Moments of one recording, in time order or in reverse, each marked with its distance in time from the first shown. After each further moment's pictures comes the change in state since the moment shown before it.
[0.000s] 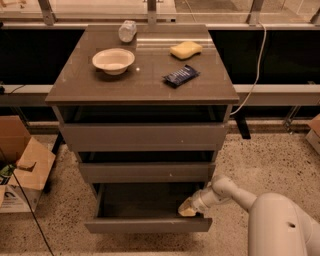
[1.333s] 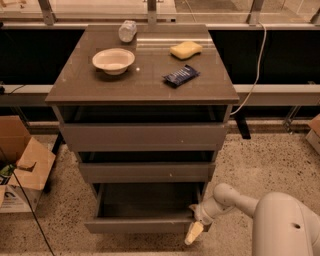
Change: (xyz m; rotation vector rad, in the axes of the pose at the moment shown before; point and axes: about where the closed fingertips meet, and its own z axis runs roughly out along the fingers) arm 0.050 0.043 0.000 -0.047 0.112 0.065
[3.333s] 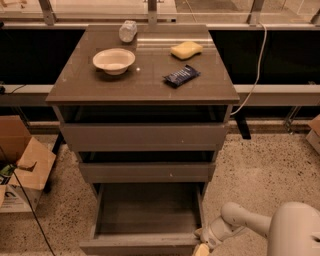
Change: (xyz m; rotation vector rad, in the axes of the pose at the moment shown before) arm 0.053 0.087 0.012 -0.124 0.009 0.212
